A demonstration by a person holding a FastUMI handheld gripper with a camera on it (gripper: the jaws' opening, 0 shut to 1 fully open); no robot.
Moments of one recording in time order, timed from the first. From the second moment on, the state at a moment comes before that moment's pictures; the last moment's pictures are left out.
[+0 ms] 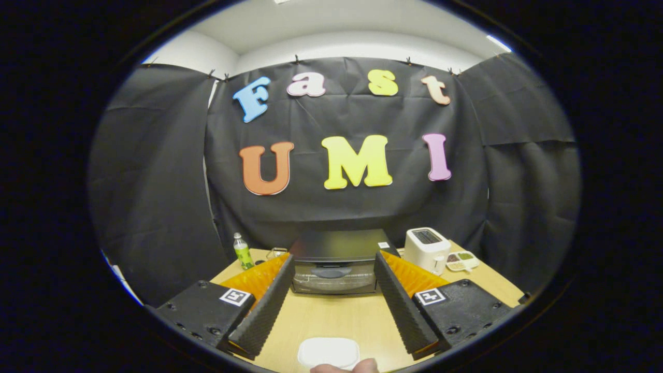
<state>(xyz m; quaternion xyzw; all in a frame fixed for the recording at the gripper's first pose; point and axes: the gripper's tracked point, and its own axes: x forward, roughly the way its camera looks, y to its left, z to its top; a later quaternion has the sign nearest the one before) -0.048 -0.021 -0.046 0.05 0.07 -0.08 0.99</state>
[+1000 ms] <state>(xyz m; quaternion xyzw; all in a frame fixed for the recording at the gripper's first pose) -0.107 0.018 -0.070 0.06 0.05 -0.08 0.99</state>
